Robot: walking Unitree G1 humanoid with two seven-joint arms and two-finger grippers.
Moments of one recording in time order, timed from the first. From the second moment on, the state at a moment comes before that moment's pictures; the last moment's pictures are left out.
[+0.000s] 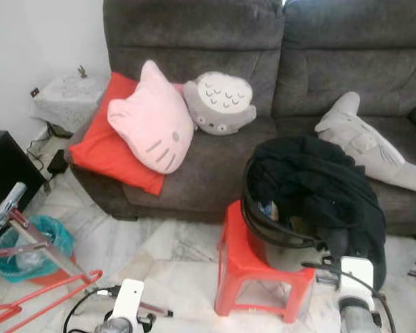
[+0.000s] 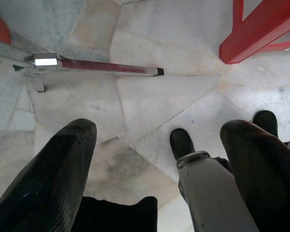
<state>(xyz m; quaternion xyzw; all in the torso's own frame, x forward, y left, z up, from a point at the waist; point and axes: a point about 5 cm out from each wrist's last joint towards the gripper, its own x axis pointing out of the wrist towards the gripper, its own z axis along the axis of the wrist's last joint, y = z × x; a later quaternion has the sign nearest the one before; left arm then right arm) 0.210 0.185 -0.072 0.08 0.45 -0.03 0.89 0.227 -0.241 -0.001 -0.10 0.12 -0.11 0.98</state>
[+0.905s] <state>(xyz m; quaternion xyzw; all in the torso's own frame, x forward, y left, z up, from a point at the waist) 0.211 0.185 -0.071 0.08 0.45 -0.03 0.89 0.207 -0.233 -0.024 -0.08 0.16 -0.13 0.98</state>
